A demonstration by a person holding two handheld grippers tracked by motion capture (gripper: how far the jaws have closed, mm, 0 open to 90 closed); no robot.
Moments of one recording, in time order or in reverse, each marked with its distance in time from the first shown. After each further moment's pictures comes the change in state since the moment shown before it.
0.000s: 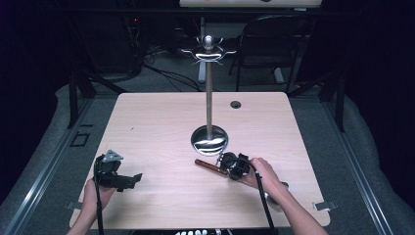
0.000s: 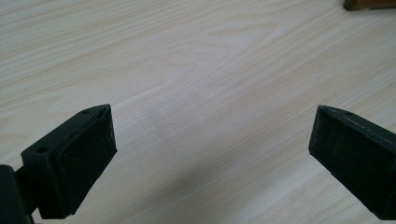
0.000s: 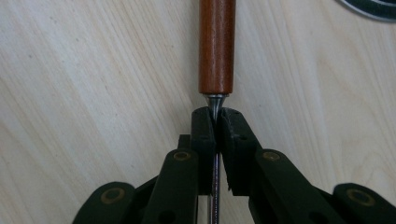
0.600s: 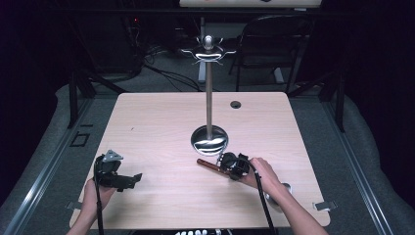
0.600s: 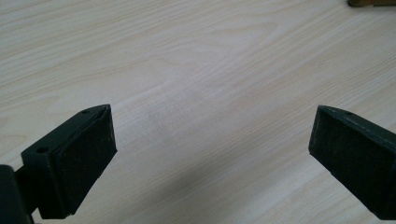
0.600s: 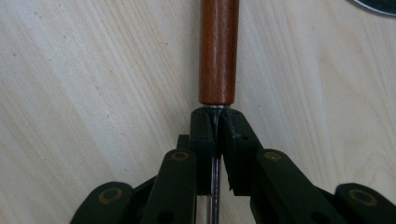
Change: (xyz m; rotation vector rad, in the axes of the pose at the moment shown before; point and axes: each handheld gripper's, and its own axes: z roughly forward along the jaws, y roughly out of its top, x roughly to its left) left arm 0.000 0.000 0.001 -0.001 -0.001 -0.001; right arm -0.002 0.001 0.005 0.018 -0.004 -0.001
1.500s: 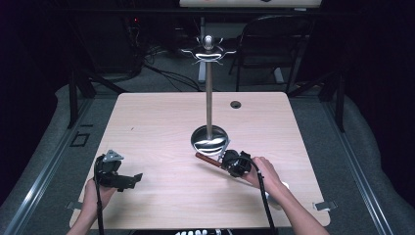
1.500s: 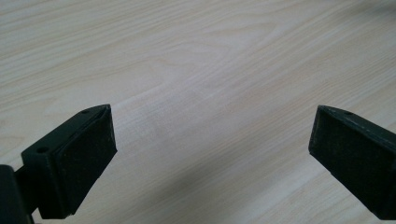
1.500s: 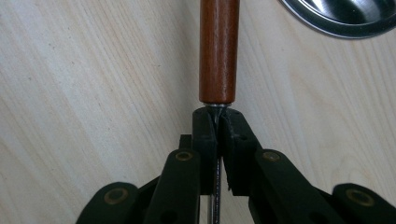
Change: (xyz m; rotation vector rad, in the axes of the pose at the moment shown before) left arm -0.001 0.000 0.001 -0.001 -0.003 -0.001; right arm -0.001 -0.004 -0.014 -0.095 -0.029 0.034
